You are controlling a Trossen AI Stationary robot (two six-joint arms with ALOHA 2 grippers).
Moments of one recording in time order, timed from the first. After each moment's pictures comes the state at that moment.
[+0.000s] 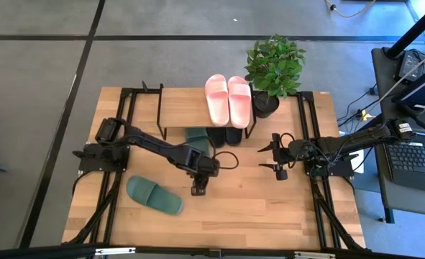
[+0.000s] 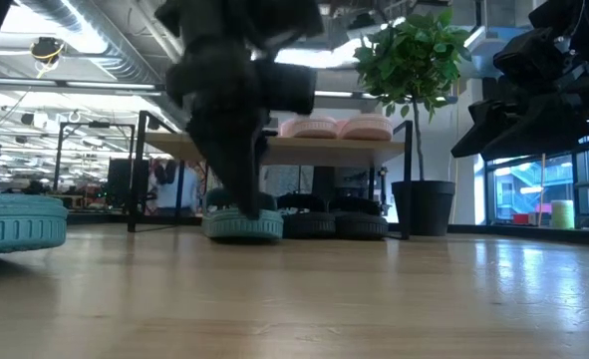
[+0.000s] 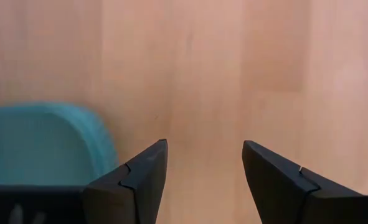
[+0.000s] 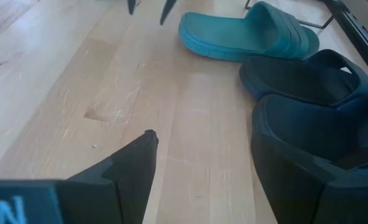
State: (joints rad) left arm -0.18 1.91 1.30 -0.62 0.02 -0.25; right arm 0.16 0.76 0.22 0.02 0.17 -0.16
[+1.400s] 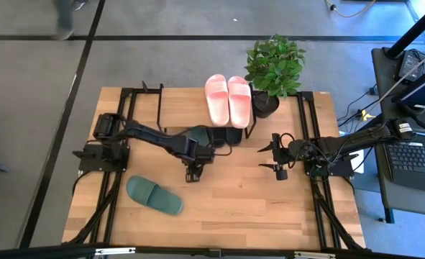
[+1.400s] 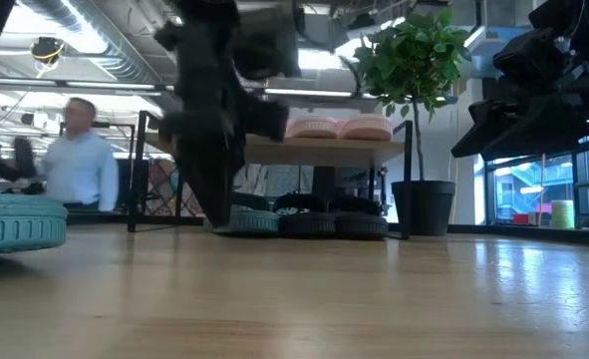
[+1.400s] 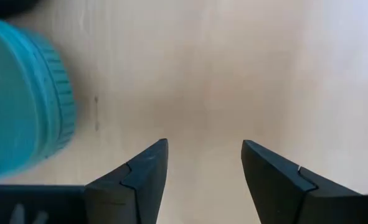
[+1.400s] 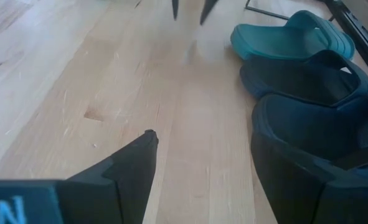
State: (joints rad) left arm -0.06 1.87 1.21 -0.72 -0.06 -0.17; right arm 0.16 0.76 0.22 0.02 0.17 -0.16
